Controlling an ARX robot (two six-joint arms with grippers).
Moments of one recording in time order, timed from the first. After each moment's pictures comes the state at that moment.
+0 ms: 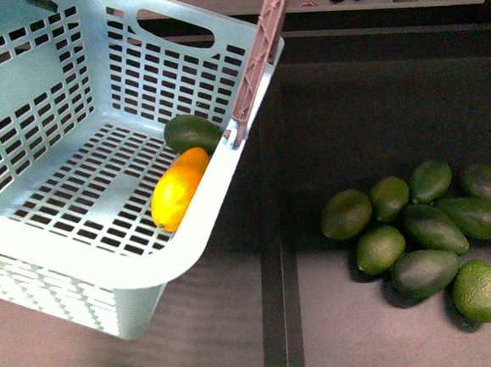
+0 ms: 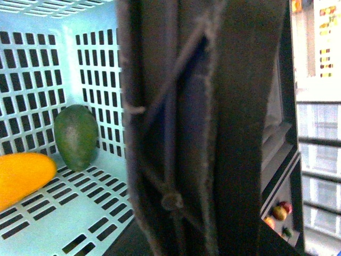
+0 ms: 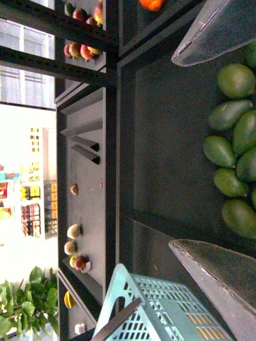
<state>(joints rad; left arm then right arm) -0.39 1.87 1.40 -0.20 -0.36 -1.48 0.00 0.01 0.02 0.00 0.00 -0.01</state>
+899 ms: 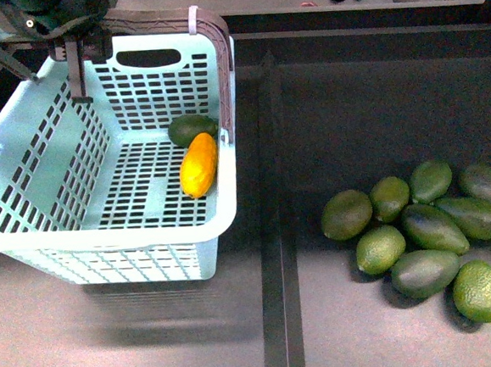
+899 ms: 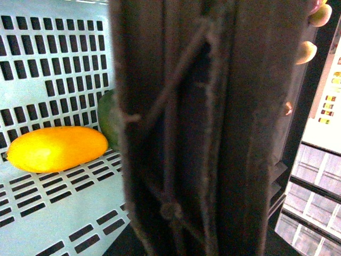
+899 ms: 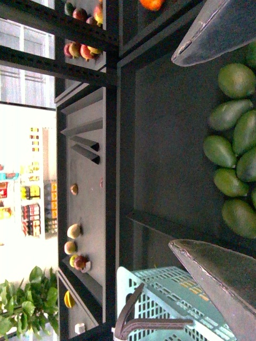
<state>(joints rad) -0.24 2.13 1.35 0.01 -0.20 -1.69 0.00 0.01 0.02 0.00 0.00 -0.01</state>
